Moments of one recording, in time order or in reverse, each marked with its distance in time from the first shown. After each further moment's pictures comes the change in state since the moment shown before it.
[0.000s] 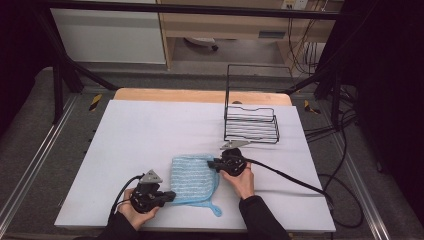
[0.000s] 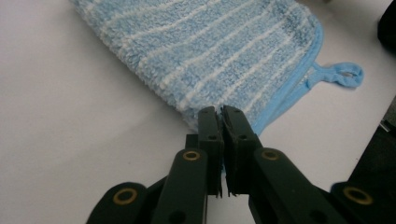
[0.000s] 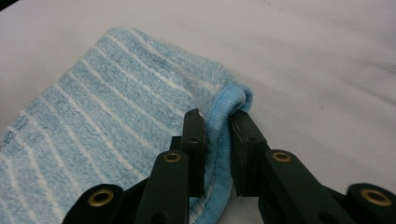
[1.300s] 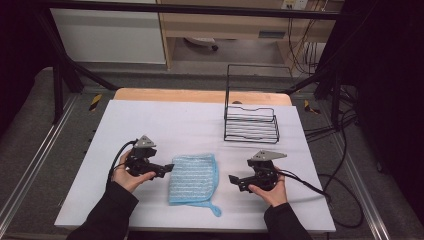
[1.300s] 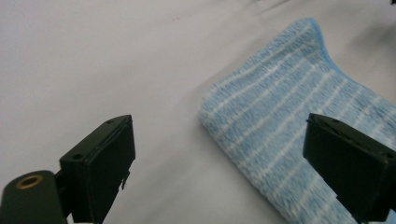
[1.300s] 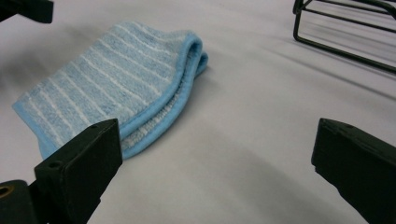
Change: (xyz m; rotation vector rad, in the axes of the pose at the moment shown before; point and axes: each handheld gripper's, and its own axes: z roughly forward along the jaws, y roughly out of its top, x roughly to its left) left arm 0.063 0.074 -0.003 -0.089 0.145 0.059; right arm -0.016 -0.039 -0.086 -0.068 -0.045 -0.002
